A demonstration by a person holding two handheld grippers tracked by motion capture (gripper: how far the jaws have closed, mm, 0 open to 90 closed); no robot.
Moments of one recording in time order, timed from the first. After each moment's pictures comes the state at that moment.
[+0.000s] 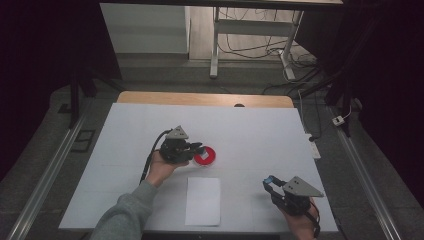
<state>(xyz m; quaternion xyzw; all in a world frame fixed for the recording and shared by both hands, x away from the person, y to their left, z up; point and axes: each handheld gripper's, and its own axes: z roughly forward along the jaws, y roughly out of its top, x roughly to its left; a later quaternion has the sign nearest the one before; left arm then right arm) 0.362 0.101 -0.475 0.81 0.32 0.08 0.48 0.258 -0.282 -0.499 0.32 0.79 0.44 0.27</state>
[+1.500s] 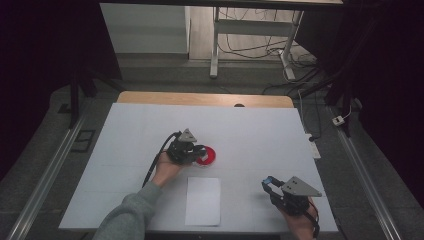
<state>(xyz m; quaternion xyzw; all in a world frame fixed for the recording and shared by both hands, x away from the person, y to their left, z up) 0.375 0.083 -0.497 0.84 0.32 0.11 0.42 0.260 -0.280 -0.501 0.32 0.80 0.43 0.27</state>
